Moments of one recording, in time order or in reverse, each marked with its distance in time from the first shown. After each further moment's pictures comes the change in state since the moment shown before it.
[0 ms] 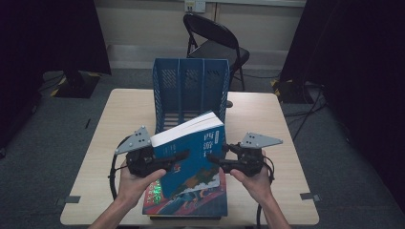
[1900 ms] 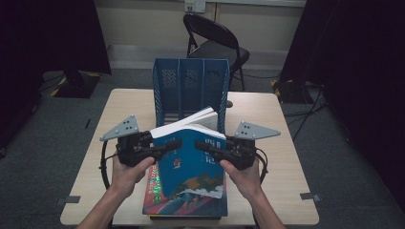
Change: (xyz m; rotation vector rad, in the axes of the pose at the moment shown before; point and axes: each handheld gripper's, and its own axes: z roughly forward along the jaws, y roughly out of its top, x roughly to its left) left arm 0.016 0.022 -0.017 -0.042 -0.044 -0.036; right arm 0.029 0.045 0.008 -0.135 0.095 -0.002
